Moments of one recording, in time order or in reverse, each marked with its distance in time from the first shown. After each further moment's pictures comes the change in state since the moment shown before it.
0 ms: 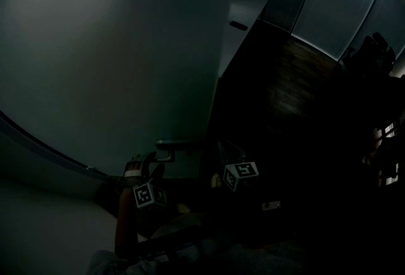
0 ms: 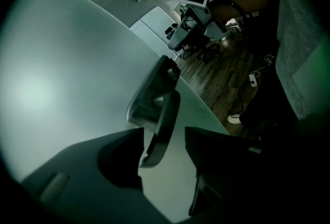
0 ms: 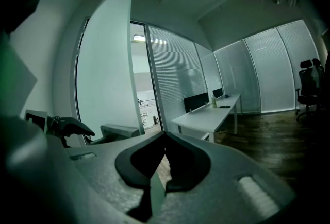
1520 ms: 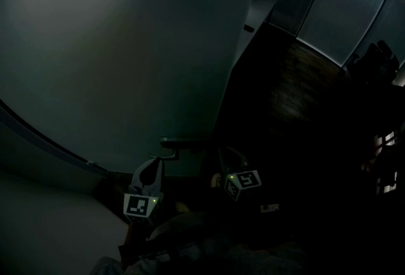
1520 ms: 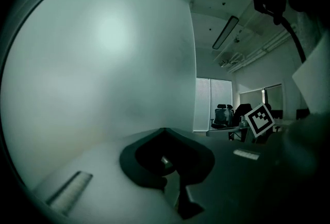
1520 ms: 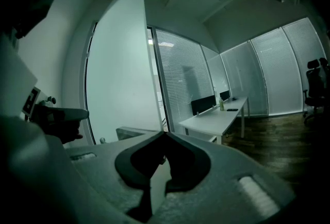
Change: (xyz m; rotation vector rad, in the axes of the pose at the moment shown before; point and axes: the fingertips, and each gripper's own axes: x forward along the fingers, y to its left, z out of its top) left arm -0.091 0.069 0.057 -1.050 -0.539 0.124; right arm -0.018 0.039 0.014 -0.030 -0.030 0.071
